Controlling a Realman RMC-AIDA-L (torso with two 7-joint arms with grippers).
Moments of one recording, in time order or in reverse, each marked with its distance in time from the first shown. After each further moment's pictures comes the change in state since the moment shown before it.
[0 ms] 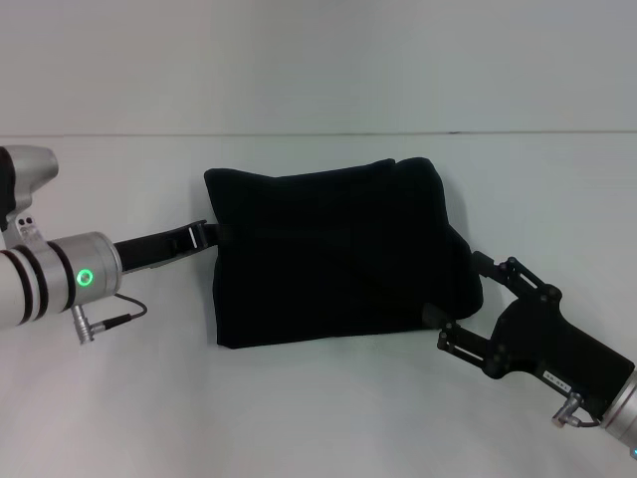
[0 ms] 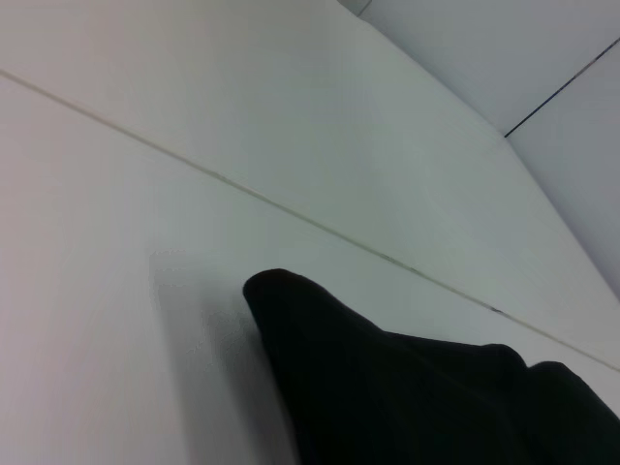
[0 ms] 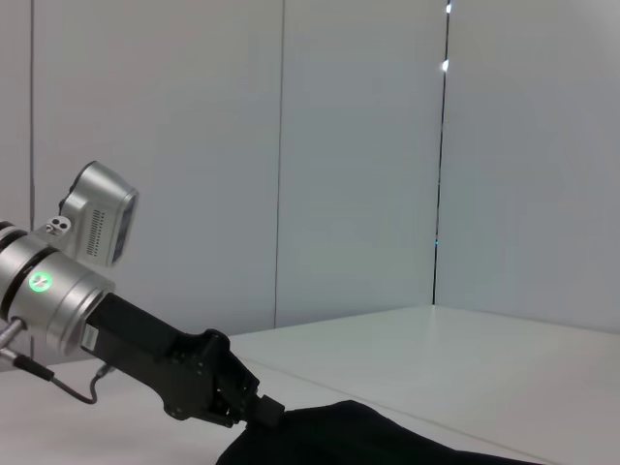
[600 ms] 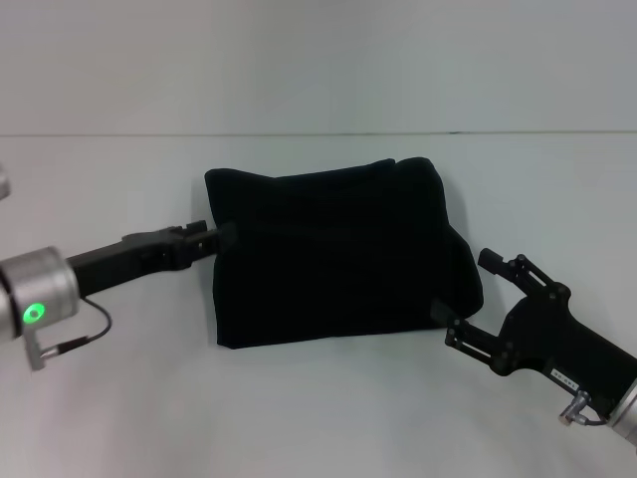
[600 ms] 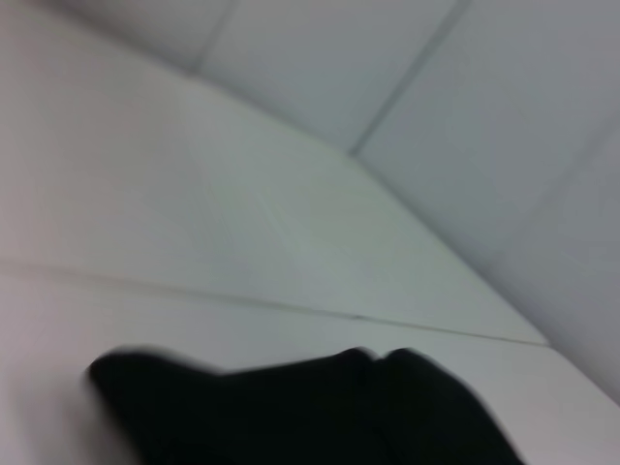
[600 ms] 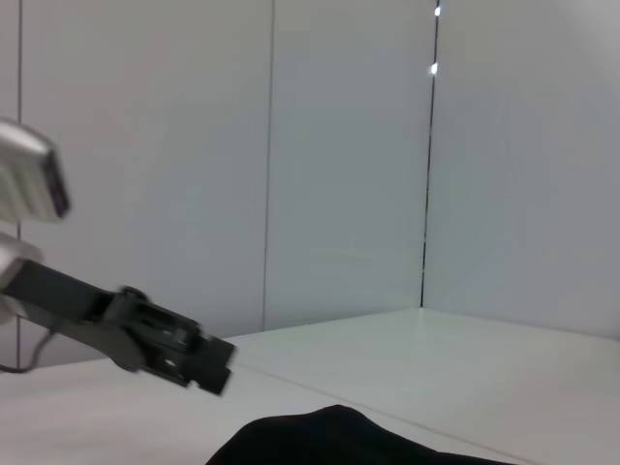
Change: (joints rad) left arm 0.171 -0.035 -0.041 0.226 -0.014 0.267 0.251; right arm -0.009 -0.001 0.013 -0.008 0.000 -0.006 0.000
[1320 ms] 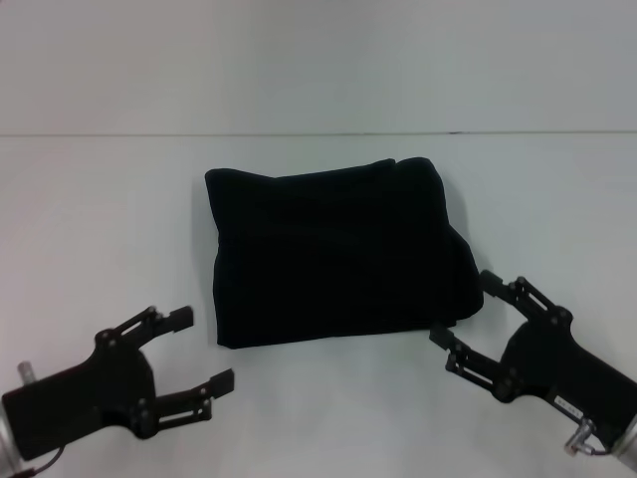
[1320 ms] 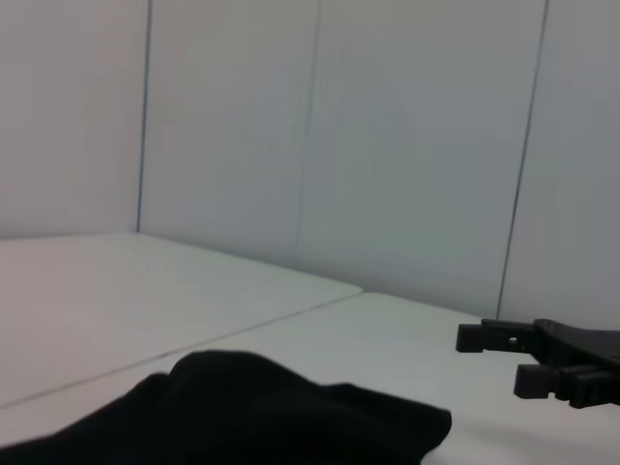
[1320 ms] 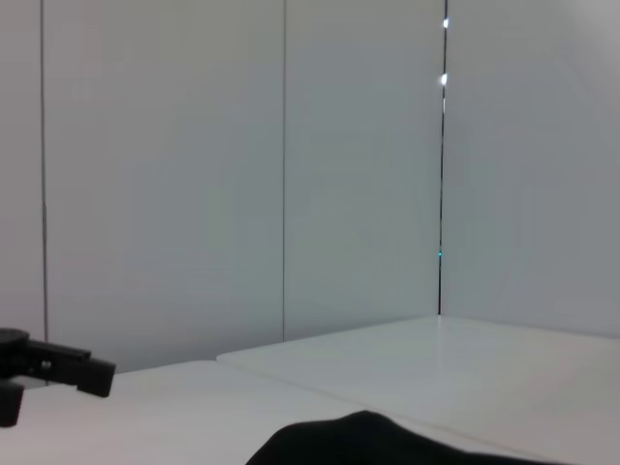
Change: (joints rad) left arm 0.248 -0.061 -0.131 0.058 0.062 0.438 0.710; right arm -0.034 0.000 -0.017 0.020 -0.007 -0.048 0.000
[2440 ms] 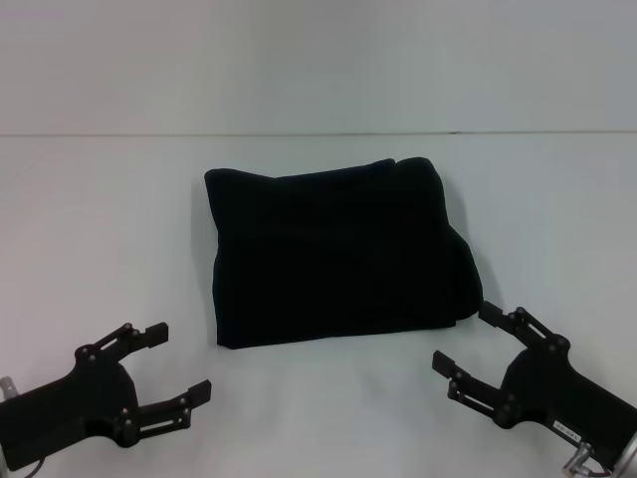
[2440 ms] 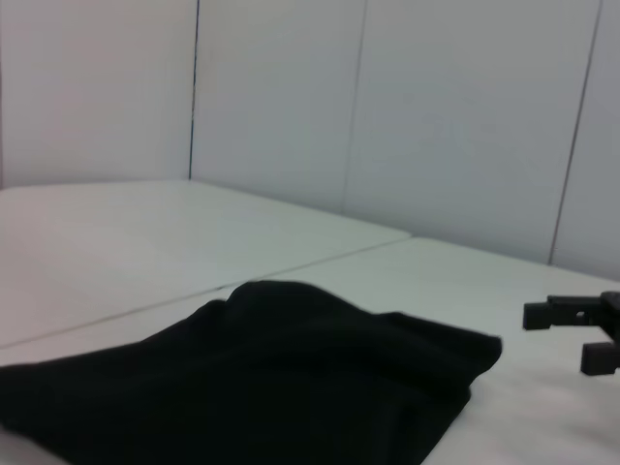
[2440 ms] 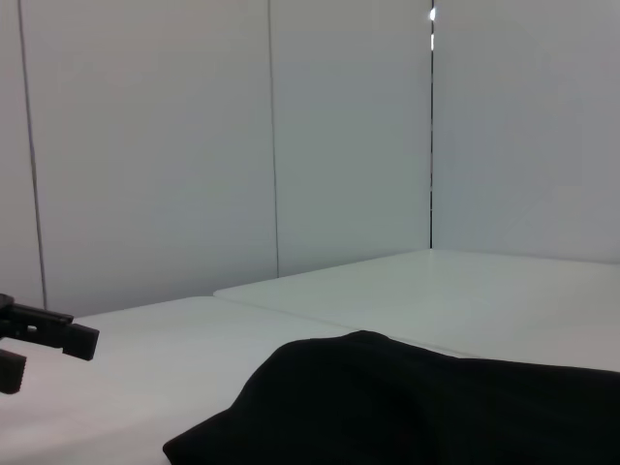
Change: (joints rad) left arm 0.016 0.010 -0.040 -0.024 0.053 -0.075 0.028; right arm -0.027 0.000 -0.030 0.012 -0.003 0.069 0.000
